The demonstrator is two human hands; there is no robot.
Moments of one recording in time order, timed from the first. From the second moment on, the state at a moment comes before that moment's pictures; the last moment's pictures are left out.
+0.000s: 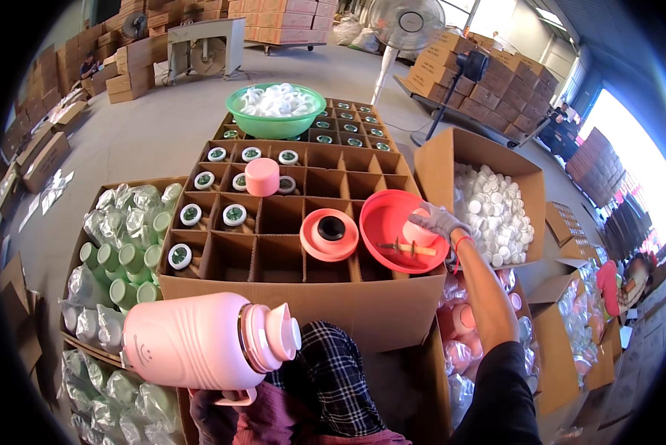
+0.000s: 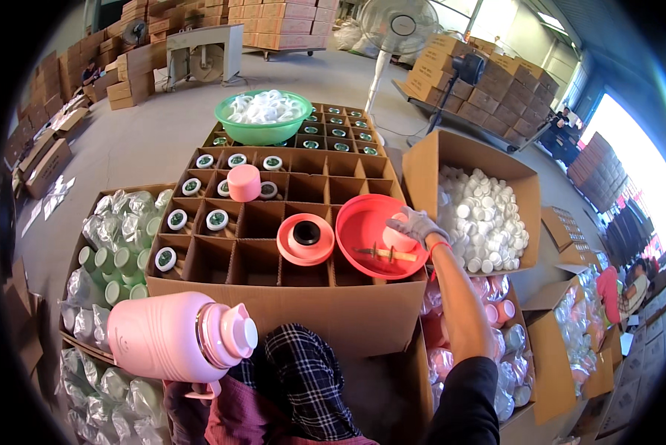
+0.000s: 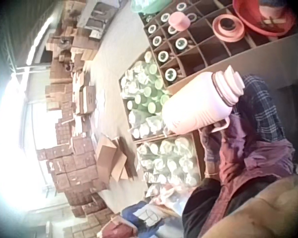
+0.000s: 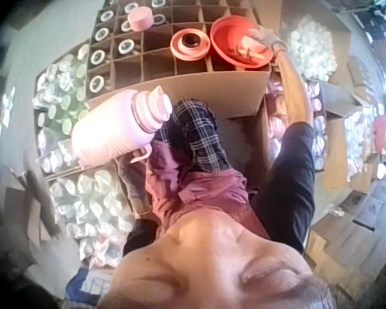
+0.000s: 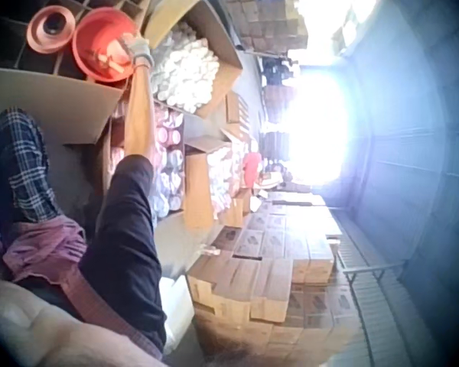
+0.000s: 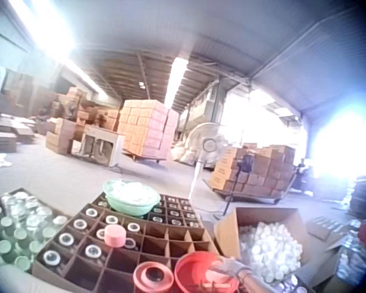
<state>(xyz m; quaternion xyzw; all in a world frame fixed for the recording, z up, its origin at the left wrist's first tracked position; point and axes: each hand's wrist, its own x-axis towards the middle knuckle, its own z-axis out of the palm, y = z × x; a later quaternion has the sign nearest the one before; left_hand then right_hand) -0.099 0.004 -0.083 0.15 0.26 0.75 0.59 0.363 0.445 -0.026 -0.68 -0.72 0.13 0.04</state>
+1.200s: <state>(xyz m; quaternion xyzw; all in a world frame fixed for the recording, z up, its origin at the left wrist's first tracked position) -0.052 -0.018 -0.009 0.32 0.37 0.67 0.56 0.189 0.104 0.010 -0.14 -0.80 0.27 0.52</state>
